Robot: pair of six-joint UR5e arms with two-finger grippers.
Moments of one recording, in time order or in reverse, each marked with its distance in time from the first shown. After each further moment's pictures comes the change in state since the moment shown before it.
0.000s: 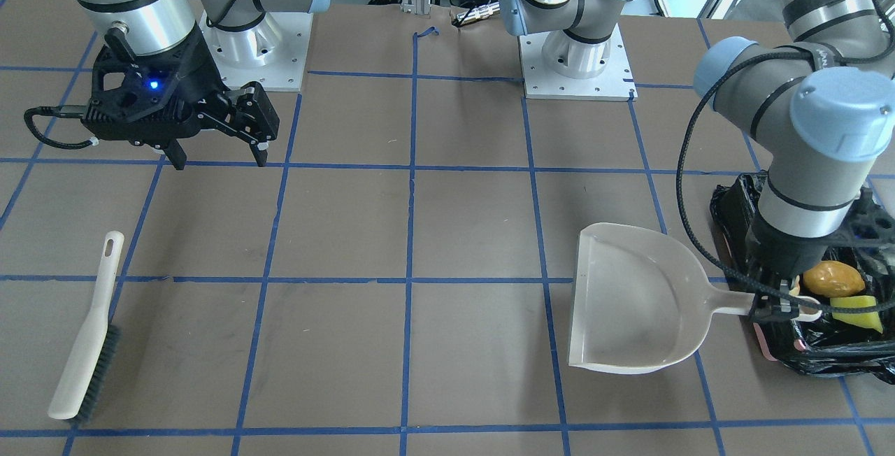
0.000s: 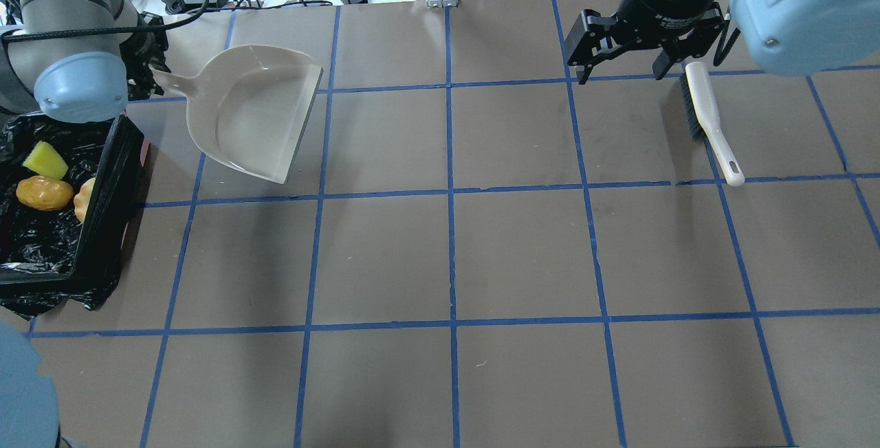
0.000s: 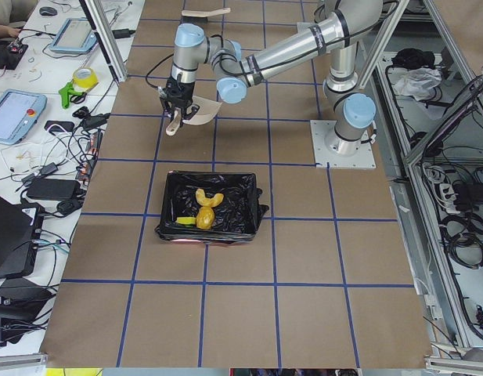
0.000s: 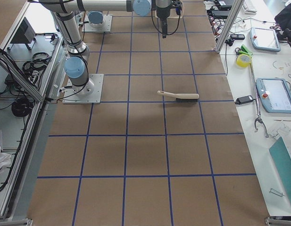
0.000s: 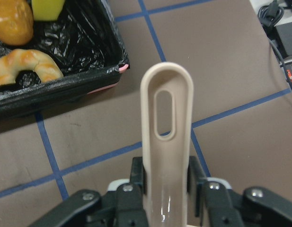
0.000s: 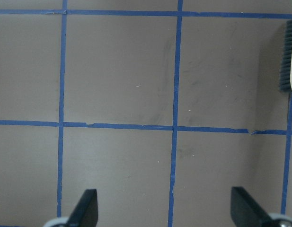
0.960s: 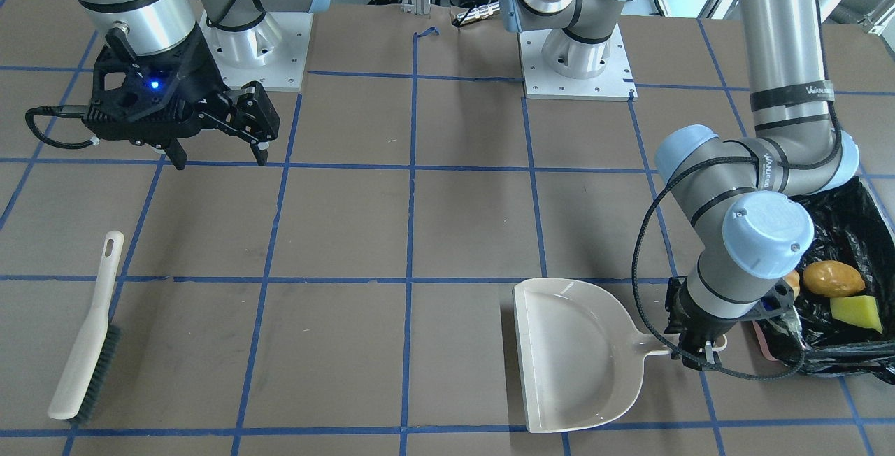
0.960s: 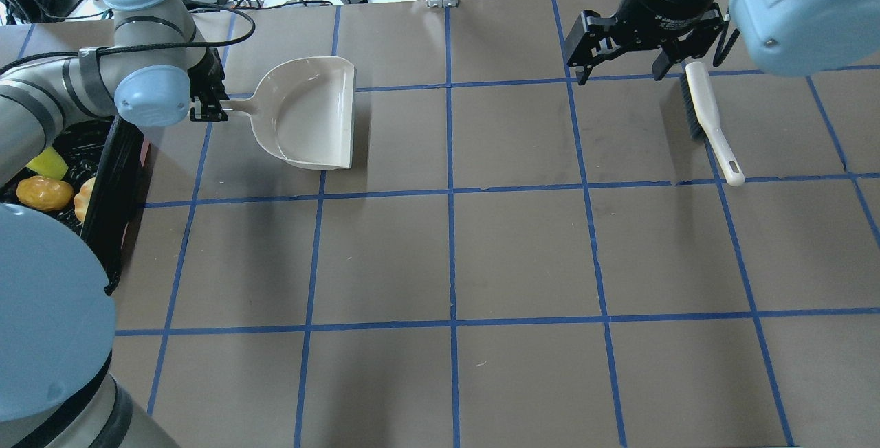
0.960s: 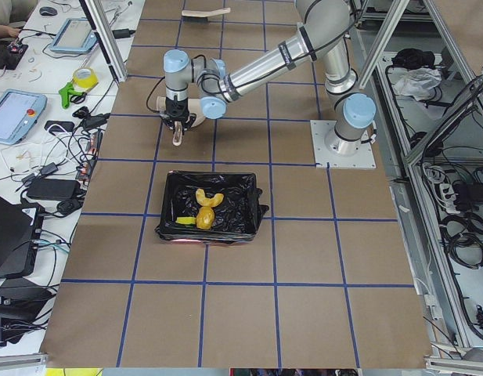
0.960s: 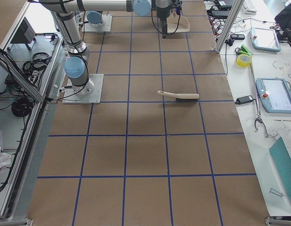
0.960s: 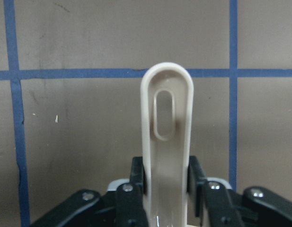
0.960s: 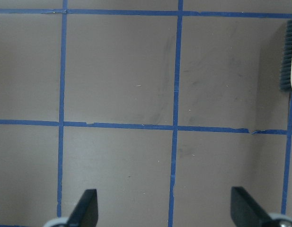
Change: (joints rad) left arm -0.061 -0.186 0.052 -0.011 -0.035 -0.283; right arm 0.000 0.000 0.001 0.000 0.001 0.000
